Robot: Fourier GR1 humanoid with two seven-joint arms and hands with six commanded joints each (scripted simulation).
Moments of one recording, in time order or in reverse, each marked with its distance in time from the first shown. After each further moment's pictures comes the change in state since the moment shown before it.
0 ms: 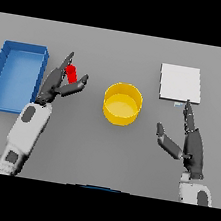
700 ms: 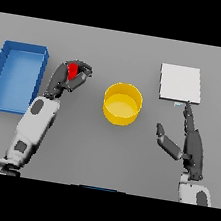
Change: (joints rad) left arm -0.126 -0.035 0.058 0.191 0.020 0.061 -0.106; right arm 0.006 0.000 0.004 0.001 0.022 -0.013 0.008
